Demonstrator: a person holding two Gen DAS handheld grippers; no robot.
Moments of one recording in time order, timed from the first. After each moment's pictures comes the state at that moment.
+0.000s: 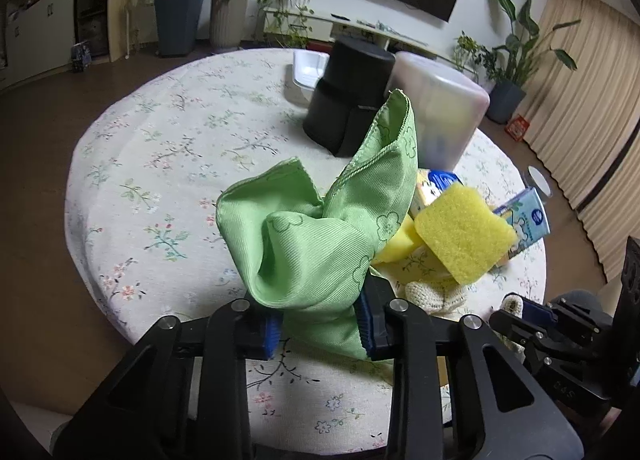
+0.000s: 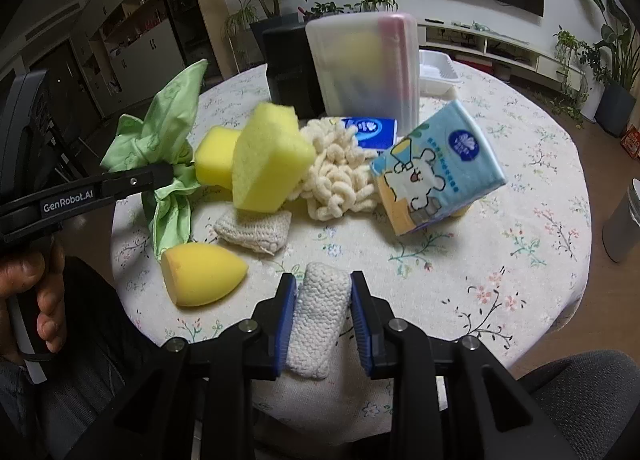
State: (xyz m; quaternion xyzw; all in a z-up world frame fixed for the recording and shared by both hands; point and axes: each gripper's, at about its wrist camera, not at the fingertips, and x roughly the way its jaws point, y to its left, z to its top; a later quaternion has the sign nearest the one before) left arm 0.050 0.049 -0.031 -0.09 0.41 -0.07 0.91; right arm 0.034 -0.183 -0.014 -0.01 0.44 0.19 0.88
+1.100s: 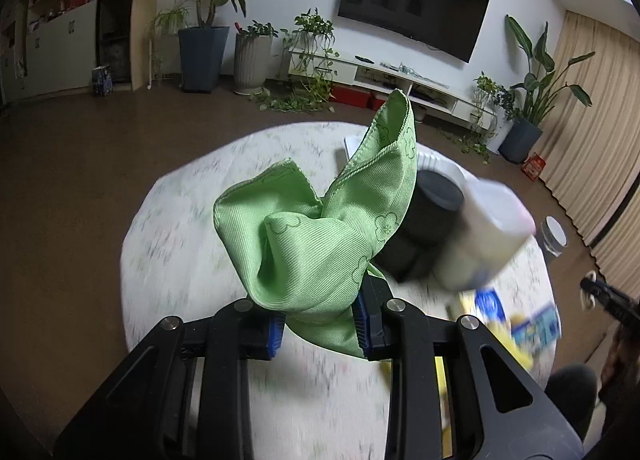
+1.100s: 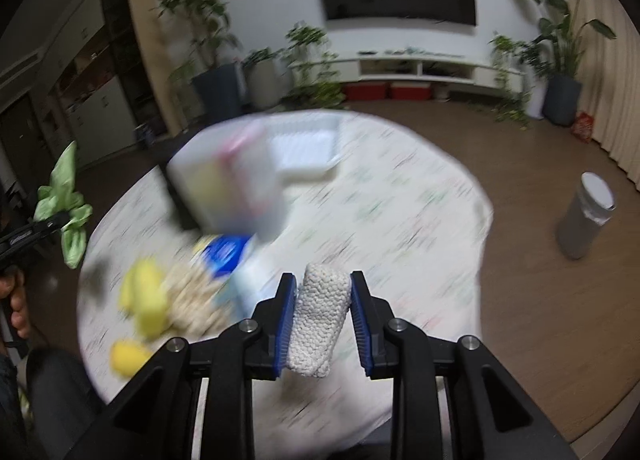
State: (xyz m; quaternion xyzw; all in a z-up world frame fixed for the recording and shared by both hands) left arm 0.141 0.126 0.034 -0.10 0.36 -0.04 0.93; right arm 0.123 -0.310 0.061 0.03 0.38 0.08 0.92
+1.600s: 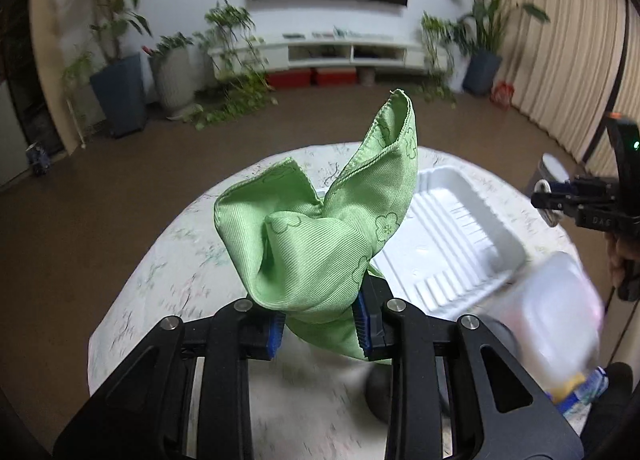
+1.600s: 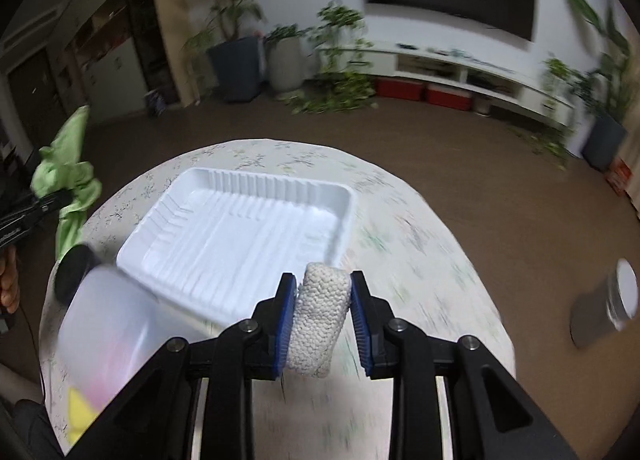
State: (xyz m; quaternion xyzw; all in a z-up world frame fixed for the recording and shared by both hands) left arm 0.367 0.061 0.032 0.05 0.39 -0.14 0.91; right arm 0.382 -0.261 0.056 -0.04 0.43 0.17 0.89
